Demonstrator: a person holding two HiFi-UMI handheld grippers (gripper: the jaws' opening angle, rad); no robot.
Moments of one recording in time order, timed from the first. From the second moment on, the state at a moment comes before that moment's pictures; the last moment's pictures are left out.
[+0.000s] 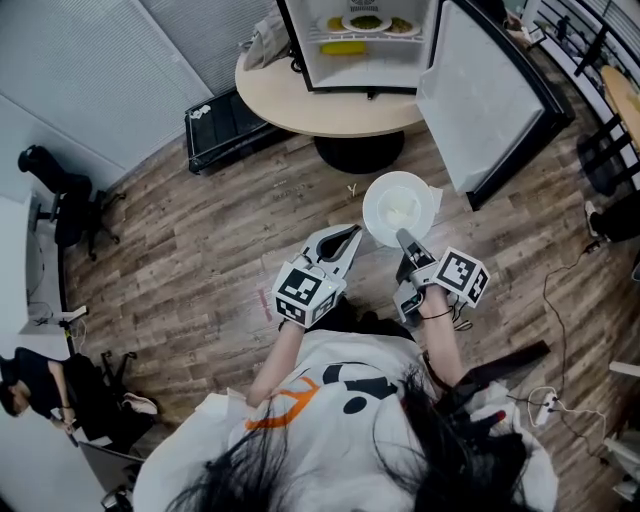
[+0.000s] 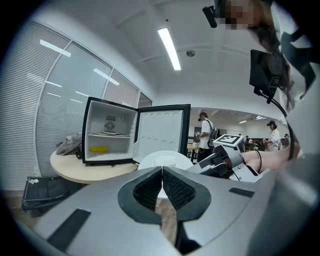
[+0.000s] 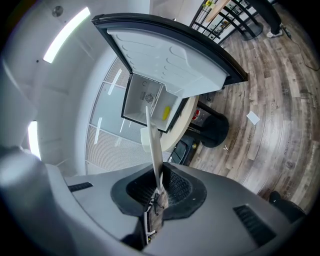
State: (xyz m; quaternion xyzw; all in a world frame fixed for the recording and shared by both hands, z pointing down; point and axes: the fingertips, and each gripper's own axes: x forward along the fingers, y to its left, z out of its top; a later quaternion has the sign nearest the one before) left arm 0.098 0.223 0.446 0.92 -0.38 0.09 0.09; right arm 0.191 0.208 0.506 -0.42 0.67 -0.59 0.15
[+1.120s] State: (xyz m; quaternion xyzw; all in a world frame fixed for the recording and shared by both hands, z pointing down) left arm 0.021 0.055 0.456 0.93 -0.35 0.09 0.10; right arm 0.130 0.060 0.527 -0.45 0.64 -0.60 0.16
